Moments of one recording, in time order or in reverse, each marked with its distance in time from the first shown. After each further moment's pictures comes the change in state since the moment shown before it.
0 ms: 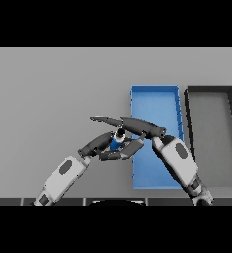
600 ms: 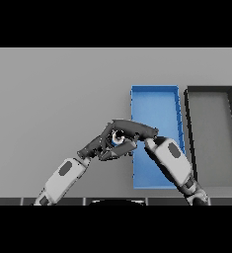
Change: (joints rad) left arm 0.015 -0.005 0.004 -0.025 -0.025 0.026 -0.013; right arm -0.018 0.060 0.034 0.019 -0.038 -0.002 -0.013
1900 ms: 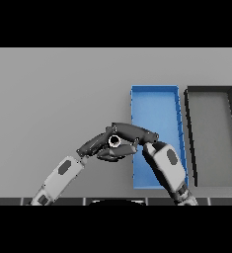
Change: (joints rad) left arm -0.018 0.033 -0.001 0.036 -0.102 -0.028 0.096; right arm 0.077 0.134 -0.070 -0.067 0.097 0.073 0.009
